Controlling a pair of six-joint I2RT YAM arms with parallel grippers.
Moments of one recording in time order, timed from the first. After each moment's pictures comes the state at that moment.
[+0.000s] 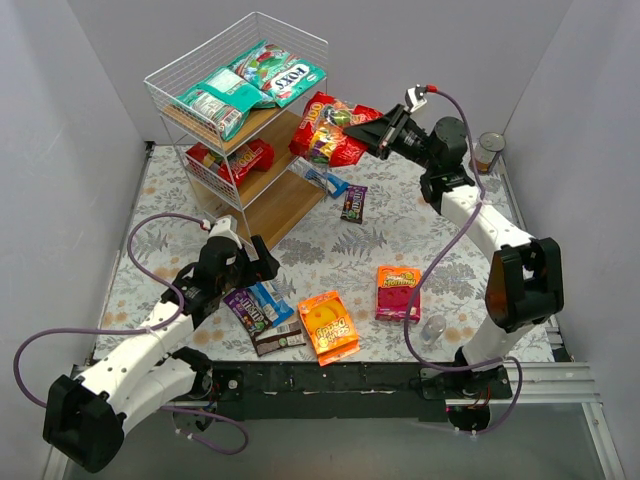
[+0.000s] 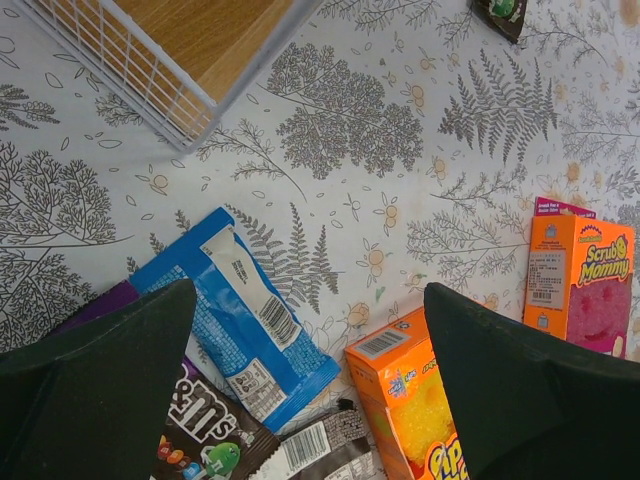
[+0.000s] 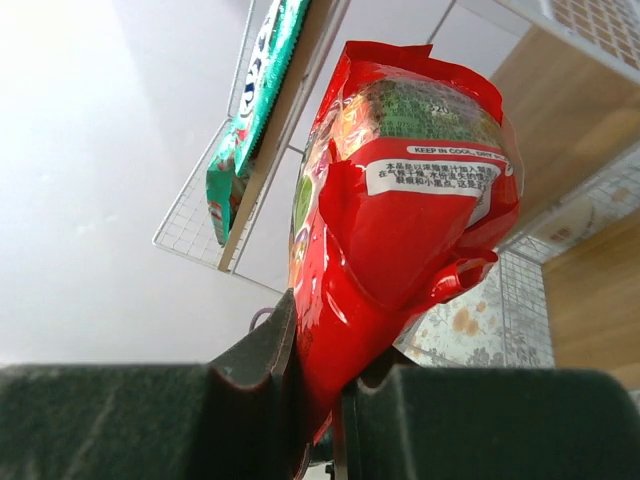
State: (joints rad) left arm -0.49 0.88 0.56 -0.29 -0.10 -0.66; right arm 0.31 1.66 1.32 0.59 -0.73 1.36
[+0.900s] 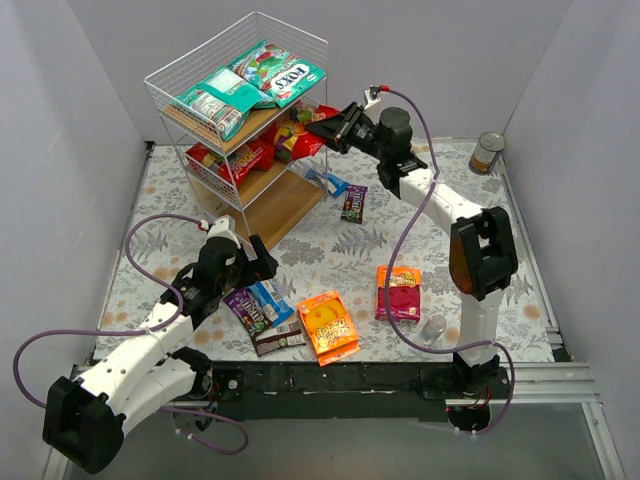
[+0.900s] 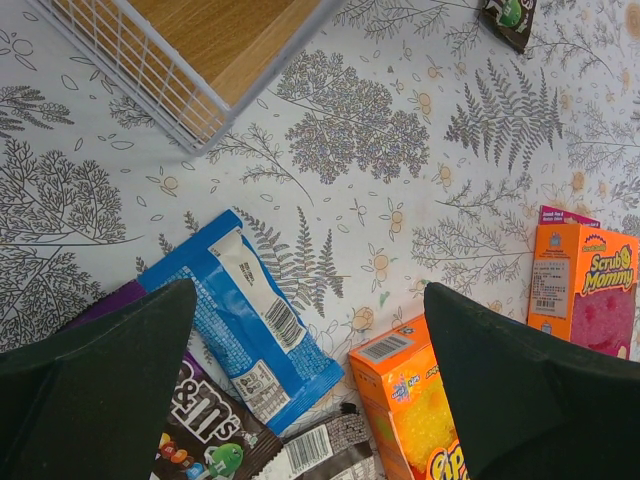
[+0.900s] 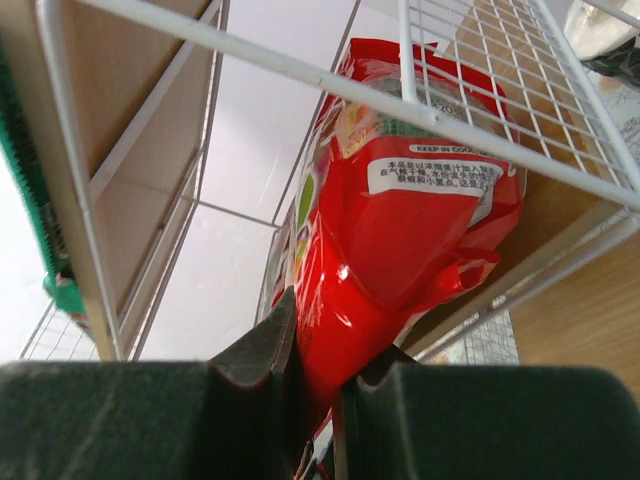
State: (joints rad) left arm -0.49 0.87 0.56 -0.30 -0.12 -0.67; right arm 0.45 1.96 1.61 0.47 -0.55 1.29
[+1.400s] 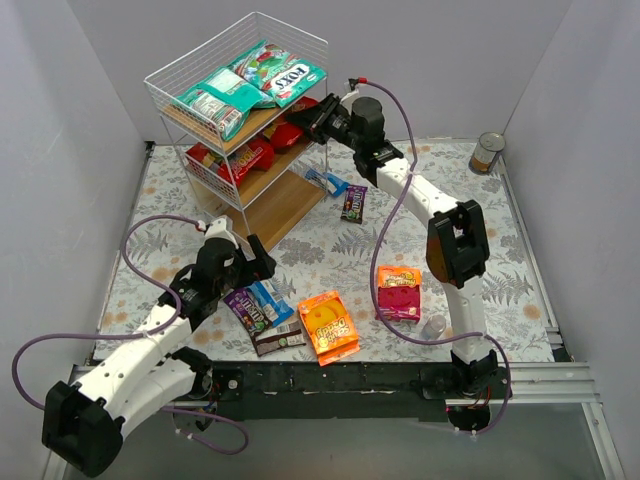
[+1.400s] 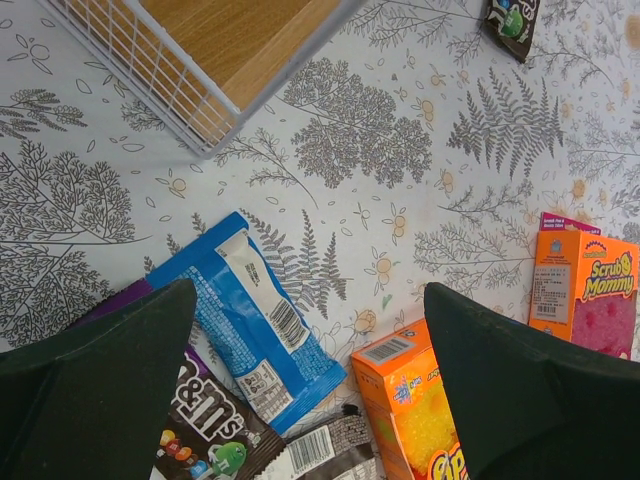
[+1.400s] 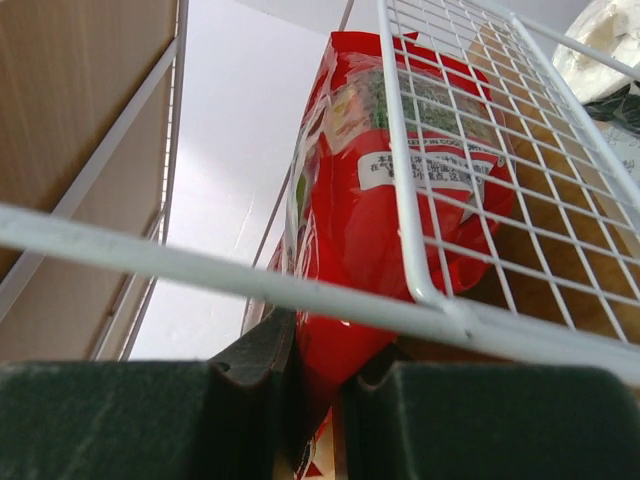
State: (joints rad) left arm -0.49 0.85 0.56 -0.31 -0.14 -0.67; right arm 0.53 2.16 1.93 0.31 -0.41 1.26
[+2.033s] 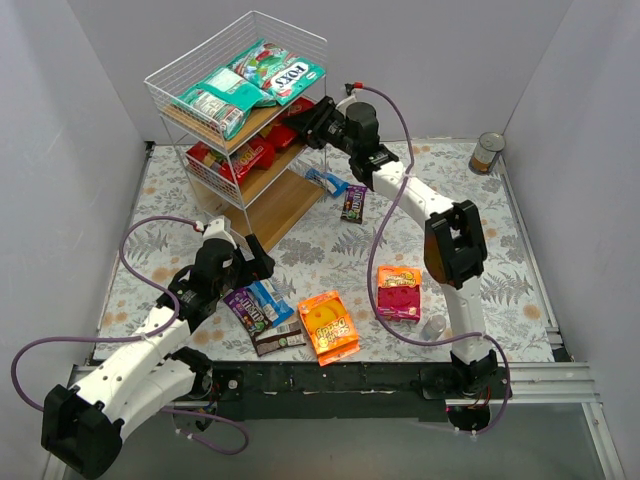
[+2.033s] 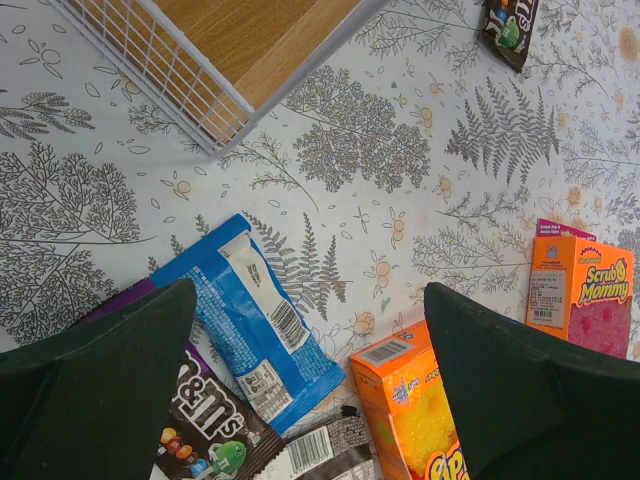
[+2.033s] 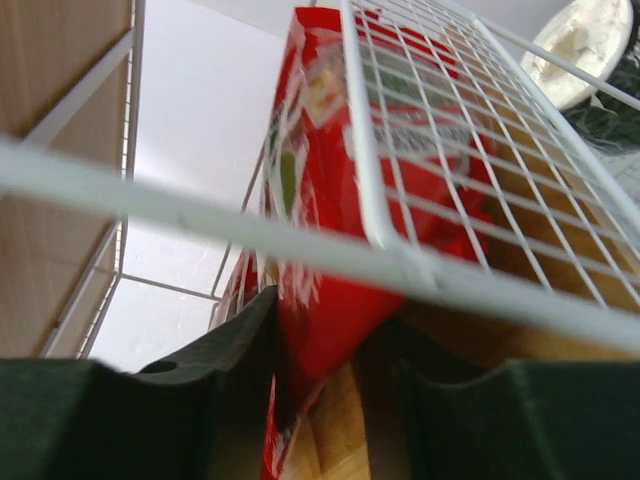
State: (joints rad) left arm -0.49 0.82 0.56 -0.32 -0.15 -0.68; right arm 0.55 2.20 1.96 0.28 -0.34 1.20
